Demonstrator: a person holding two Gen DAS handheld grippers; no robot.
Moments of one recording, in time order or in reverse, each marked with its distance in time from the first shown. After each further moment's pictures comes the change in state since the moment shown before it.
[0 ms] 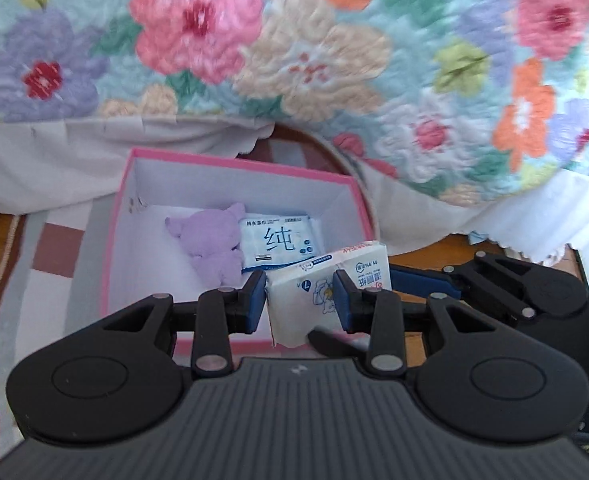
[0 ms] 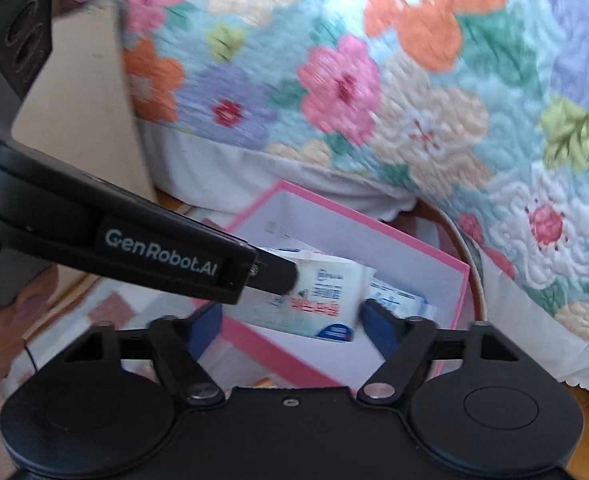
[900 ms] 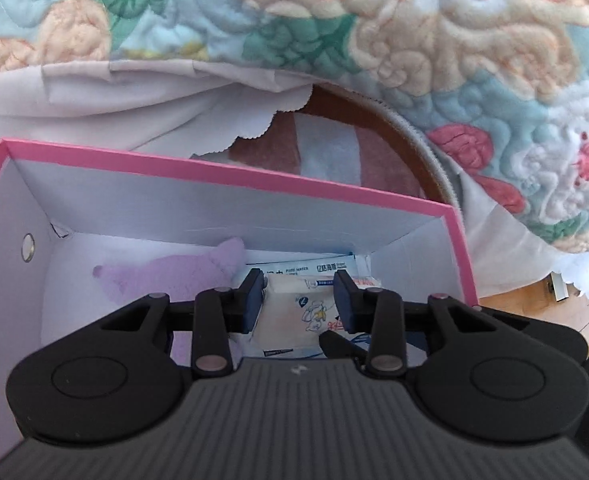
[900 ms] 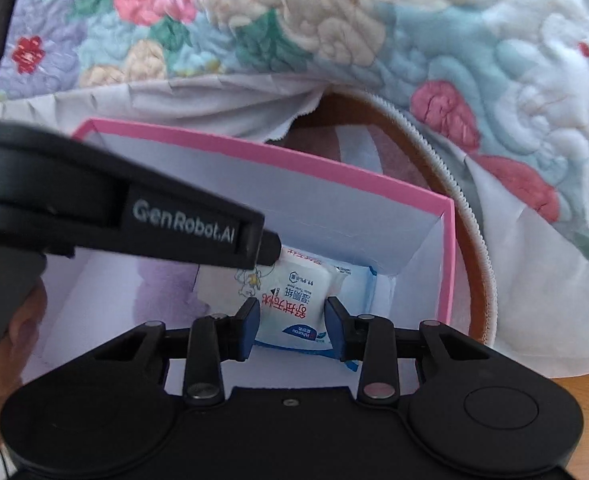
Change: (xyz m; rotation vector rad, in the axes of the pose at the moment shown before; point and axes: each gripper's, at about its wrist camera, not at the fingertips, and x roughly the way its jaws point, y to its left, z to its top) left arm 0.195 0.037 0.047 -0.056 0.096 0.006; right arm 0.171 -0.087 -0.007 0.188 0.157 -0.136
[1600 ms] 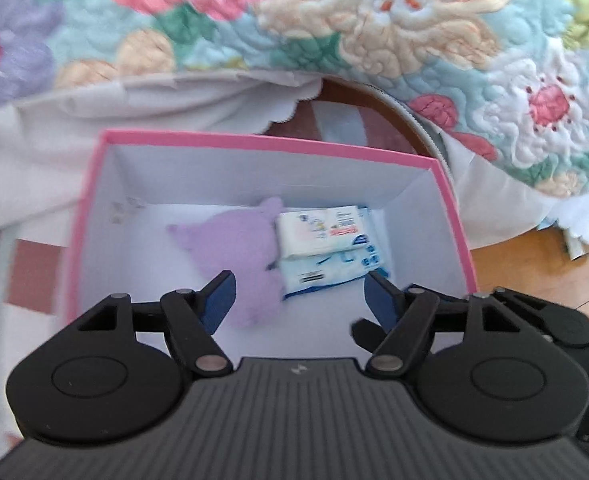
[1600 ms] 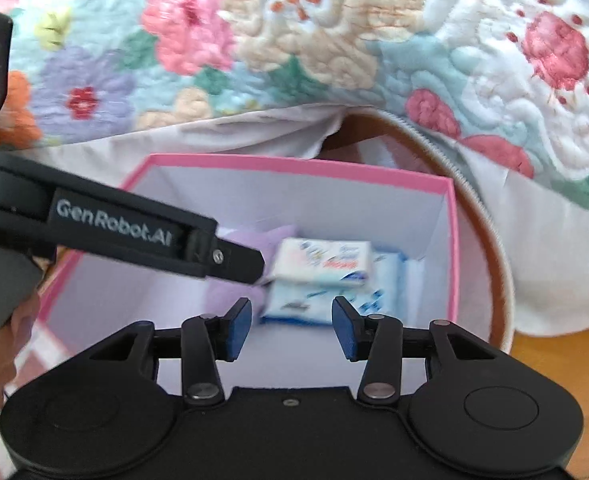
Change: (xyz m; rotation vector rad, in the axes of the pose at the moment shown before) left arm -0.088 -0.009 -0.028 0.099 0.024 0.123; right arm -0.065 0.009 -0.041 0.082 -0.145 0.175
